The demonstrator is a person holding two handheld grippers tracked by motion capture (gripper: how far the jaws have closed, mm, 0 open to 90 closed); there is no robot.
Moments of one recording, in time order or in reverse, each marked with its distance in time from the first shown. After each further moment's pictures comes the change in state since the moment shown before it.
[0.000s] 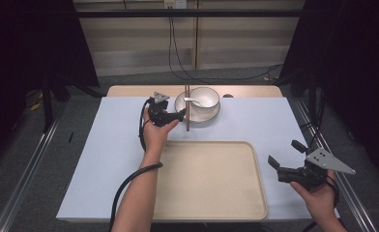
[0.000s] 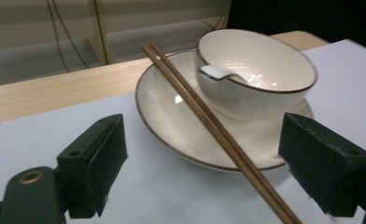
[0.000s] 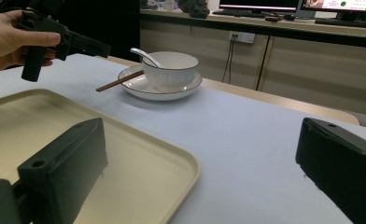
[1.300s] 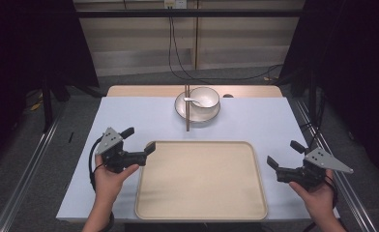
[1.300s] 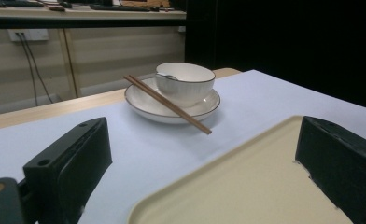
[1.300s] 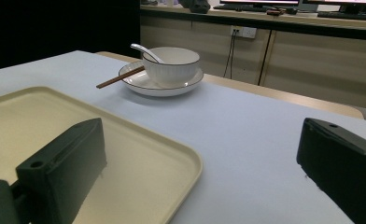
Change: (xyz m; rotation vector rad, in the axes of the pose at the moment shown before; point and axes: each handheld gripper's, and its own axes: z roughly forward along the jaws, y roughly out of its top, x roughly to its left) left arm 0.012 -0.067 -0.175 -0.257 -0.182 0.078; right arm 0.000 -0.002 0.003 0.011 0.006 0.008
